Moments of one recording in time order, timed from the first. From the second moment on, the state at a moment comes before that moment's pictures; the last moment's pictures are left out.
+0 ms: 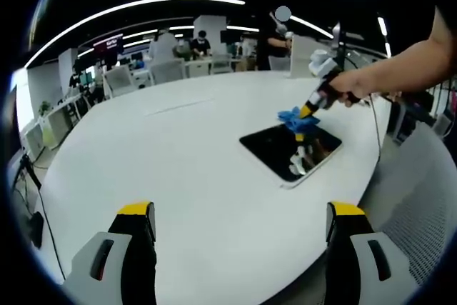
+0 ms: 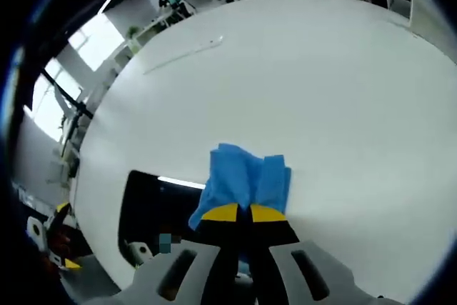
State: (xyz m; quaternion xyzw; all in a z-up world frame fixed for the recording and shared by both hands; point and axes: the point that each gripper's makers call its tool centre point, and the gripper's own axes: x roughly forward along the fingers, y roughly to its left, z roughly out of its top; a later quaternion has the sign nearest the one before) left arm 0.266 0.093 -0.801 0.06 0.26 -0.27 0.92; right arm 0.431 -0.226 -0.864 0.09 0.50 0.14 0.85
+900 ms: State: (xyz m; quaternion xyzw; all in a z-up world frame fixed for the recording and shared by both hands) left arm 0.267 0.094 -0.798 0.06 0.26 -0.27 0.93; right arm 0.430 -0.284 -0.837 0.07 0.49 0.13 0.86
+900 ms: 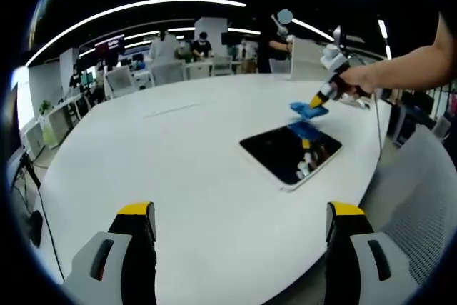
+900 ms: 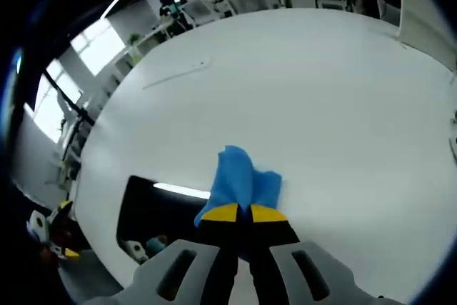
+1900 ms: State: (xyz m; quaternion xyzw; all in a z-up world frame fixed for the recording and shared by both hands) left arm 0.268 0.093 -0.800 0.06 0.26 -0.27 0.93; right arm 0.400 -0.318 -0.858 0.02 0.47 0.13 0.87
